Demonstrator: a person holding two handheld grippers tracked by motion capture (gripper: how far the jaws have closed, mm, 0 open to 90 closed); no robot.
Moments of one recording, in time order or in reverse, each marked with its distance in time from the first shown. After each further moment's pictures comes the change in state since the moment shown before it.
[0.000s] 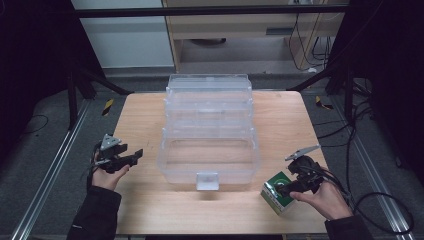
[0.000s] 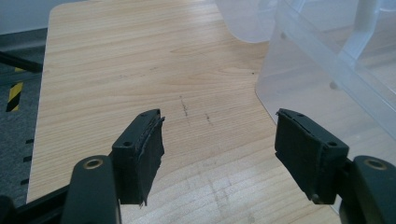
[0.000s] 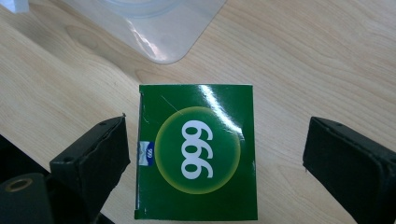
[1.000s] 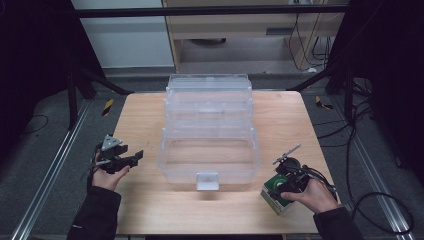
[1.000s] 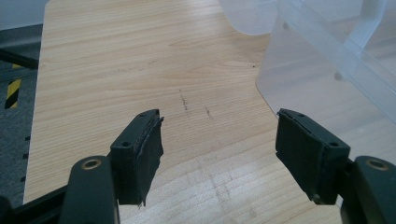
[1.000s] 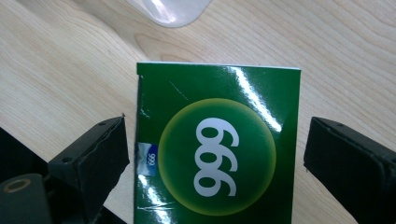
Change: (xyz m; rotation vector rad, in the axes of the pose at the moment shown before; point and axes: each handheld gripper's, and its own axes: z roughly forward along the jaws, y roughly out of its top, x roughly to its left) left arm 0.001 -0.003 0.003 0.017 -0.002 0.004; right arm 0.006 0.009 0.035 0.185 0.029 -0.037
